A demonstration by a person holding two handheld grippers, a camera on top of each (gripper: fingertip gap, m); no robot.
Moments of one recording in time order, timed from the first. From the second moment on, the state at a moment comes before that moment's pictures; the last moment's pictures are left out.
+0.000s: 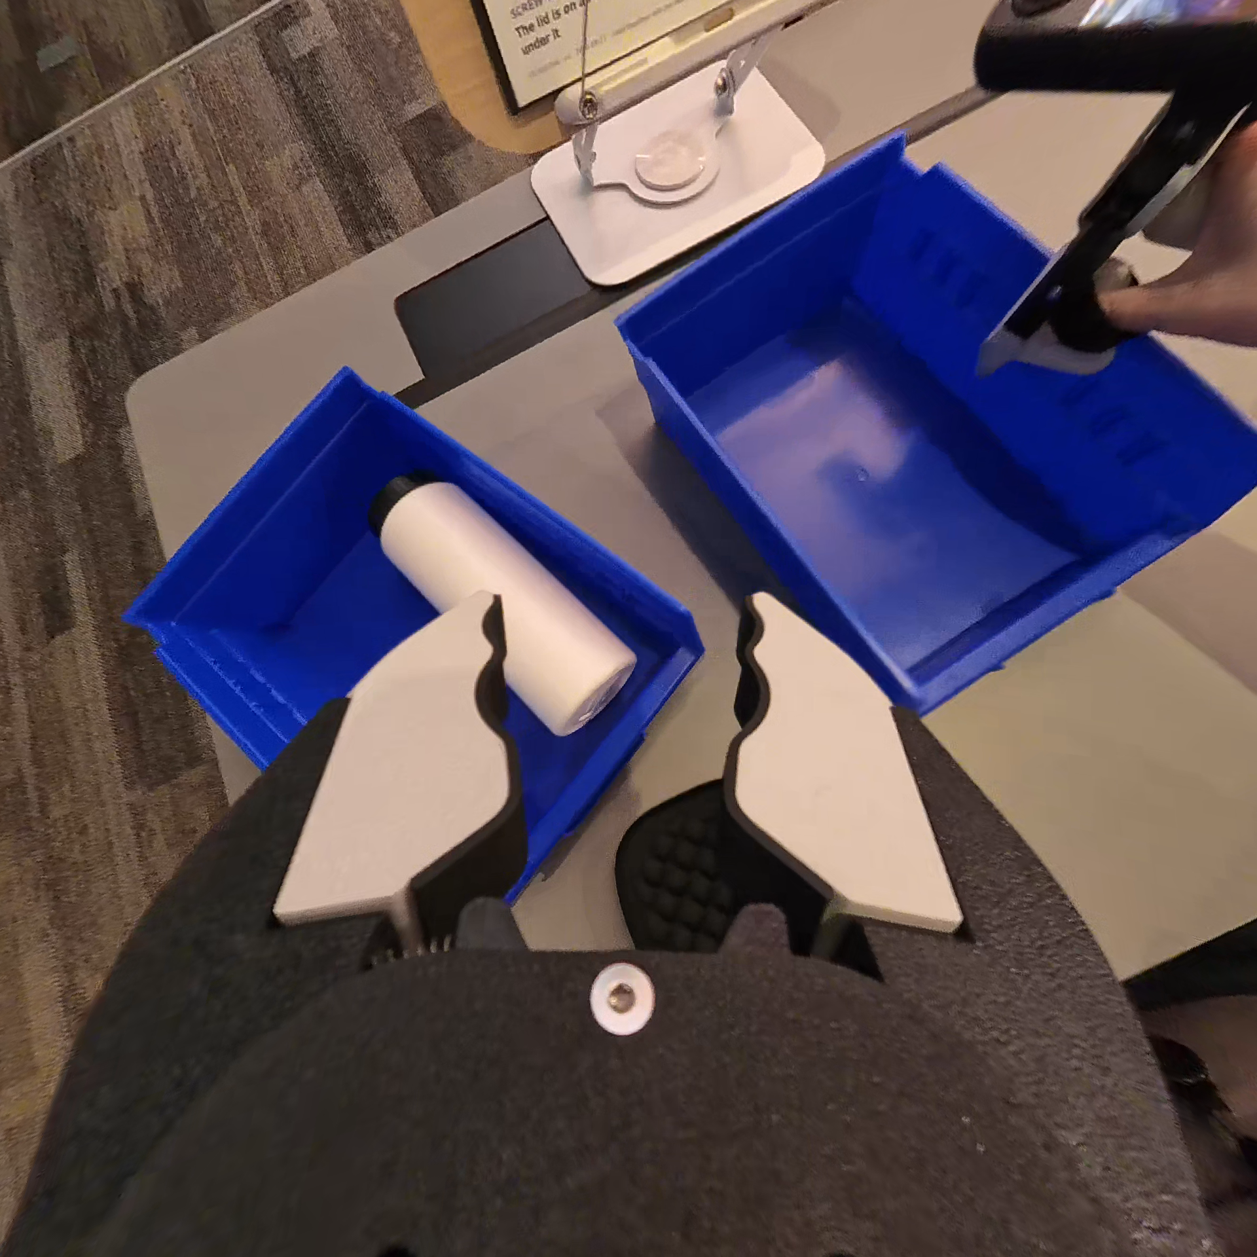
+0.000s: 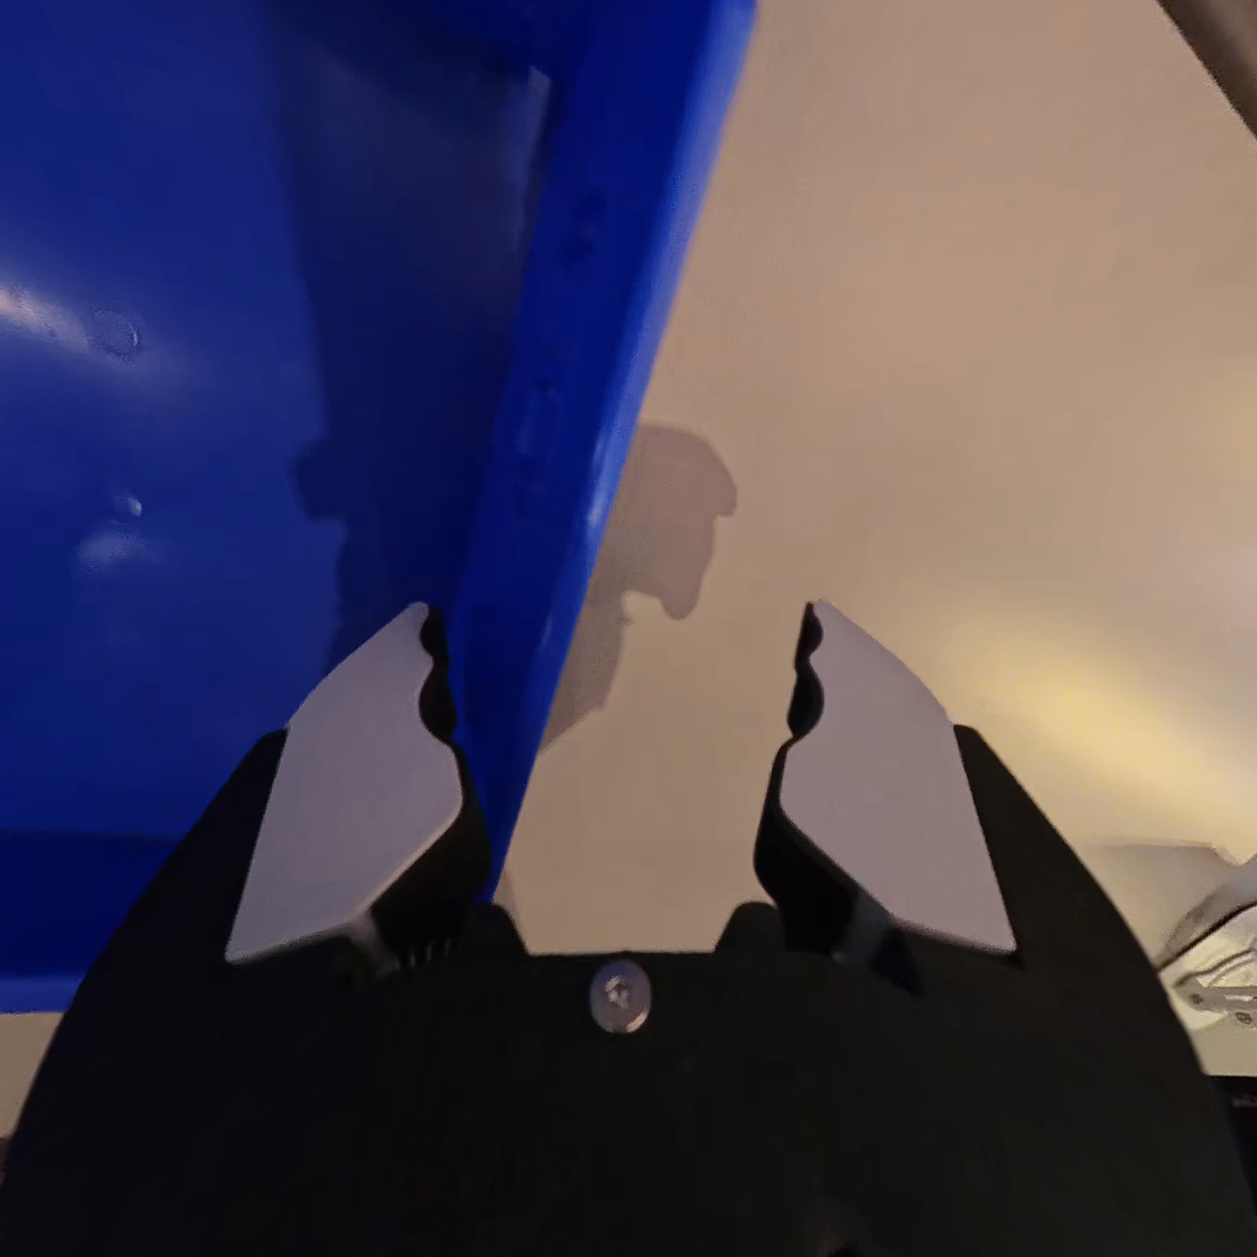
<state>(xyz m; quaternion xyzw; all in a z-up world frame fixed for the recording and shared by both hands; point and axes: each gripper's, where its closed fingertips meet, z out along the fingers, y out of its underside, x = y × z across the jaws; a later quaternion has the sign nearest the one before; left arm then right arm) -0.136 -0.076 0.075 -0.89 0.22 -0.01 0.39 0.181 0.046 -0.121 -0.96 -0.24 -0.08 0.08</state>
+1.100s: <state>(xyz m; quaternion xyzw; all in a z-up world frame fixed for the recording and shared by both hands) -0.295 -0.032 0.014 -0.95 -0.01 0.00 0.31 0.509 0.015 -0.135 -1.00 0.00 0.07 0.05</state>
